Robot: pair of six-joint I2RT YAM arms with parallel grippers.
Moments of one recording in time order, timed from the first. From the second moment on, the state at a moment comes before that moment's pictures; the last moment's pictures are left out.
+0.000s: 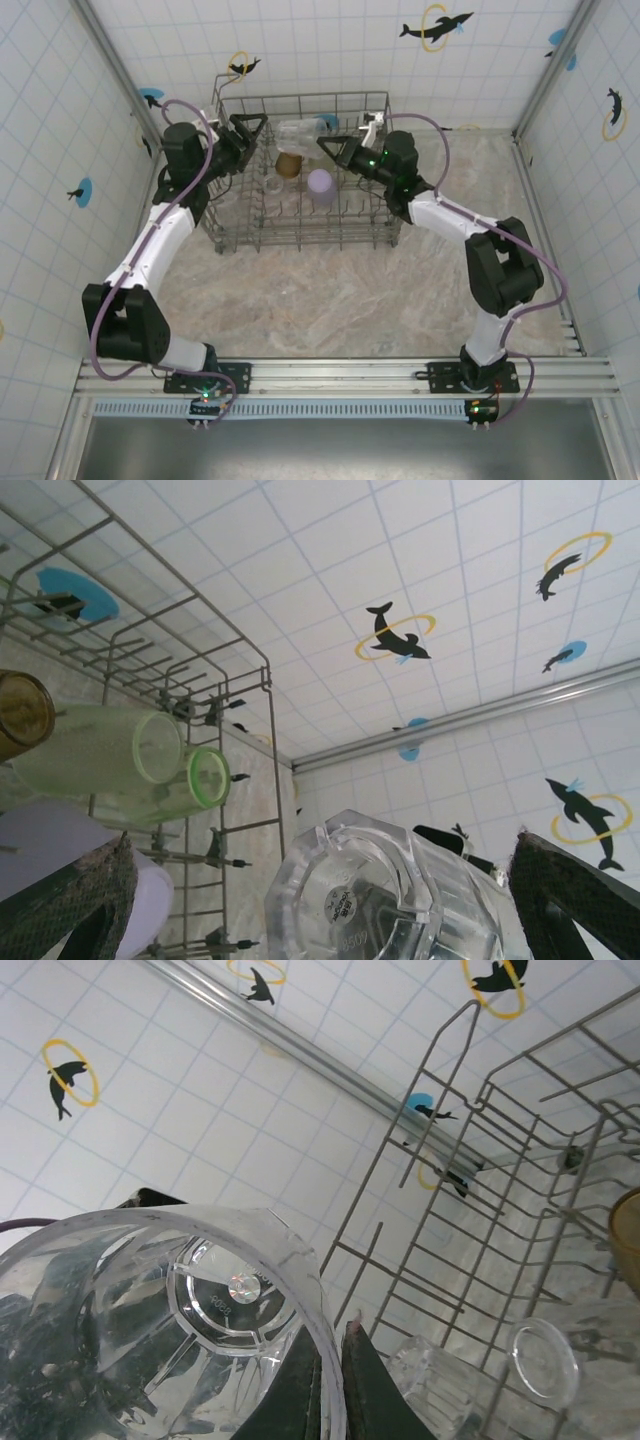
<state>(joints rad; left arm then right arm) -0.15 1.45 1.21 0.10 0.58 -1.08 0.53 1.82 1.29 0.61 -0.52 1.03</state>
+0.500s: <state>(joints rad) -0.15 1.46 1.15 0.19 0.60 -1.18 0.57 1.93 1.30 0.73 -0.52 1.10</state>
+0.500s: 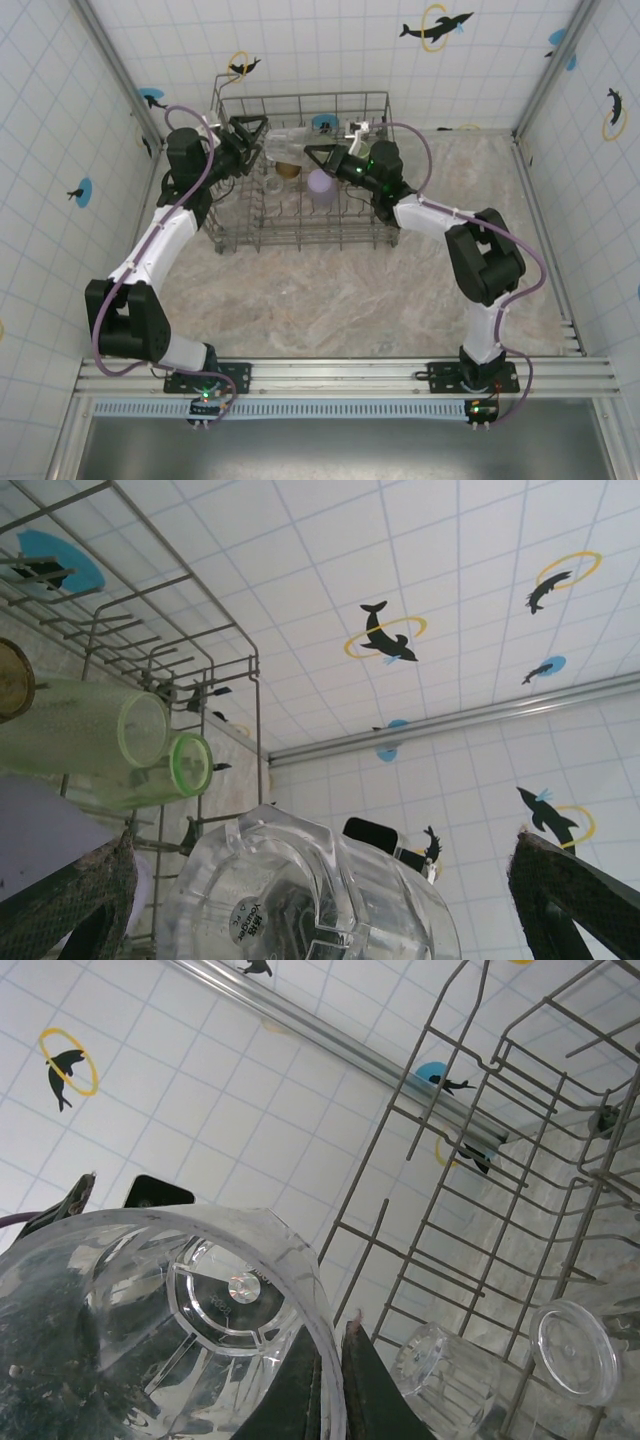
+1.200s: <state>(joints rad) -0.15 1.46 1.10 0.27 0.61 -1.26 0.61 2.04 1.42 0.82 -0.49 1.17</state>
